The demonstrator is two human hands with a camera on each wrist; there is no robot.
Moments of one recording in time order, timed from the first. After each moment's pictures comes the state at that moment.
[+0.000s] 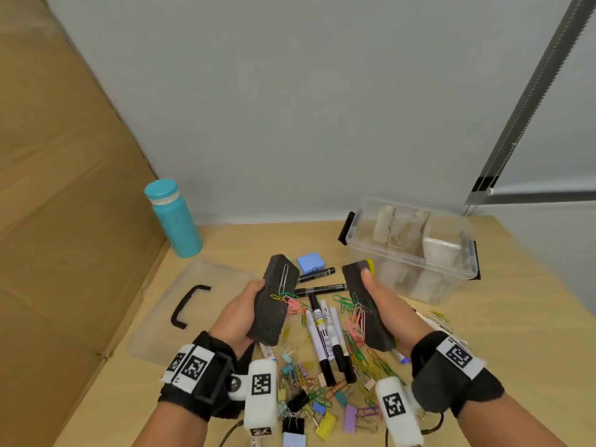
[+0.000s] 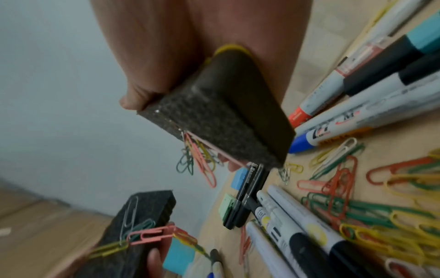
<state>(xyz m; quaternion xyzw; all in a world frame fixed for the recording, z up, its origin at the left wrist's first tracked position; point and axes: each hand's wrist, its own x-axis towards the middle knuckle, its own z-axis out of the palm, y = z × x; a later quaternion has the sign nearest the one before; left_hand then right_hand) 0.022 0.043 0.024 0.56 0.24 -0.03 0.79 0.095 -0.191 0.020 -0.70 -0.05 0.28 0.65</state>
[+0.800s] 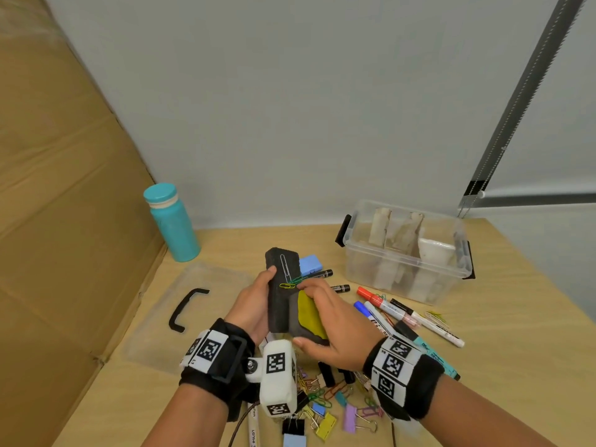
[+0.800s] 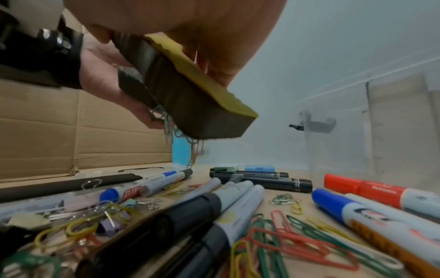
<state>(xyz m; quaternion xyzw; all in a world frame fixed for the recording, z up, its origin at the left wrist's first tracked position) 0.043 0.030 0.030 0.52 0.26 -0.06 0.81 0.069 -0.145 0.013 -0.83 -0.47 0.00 0.29</state>
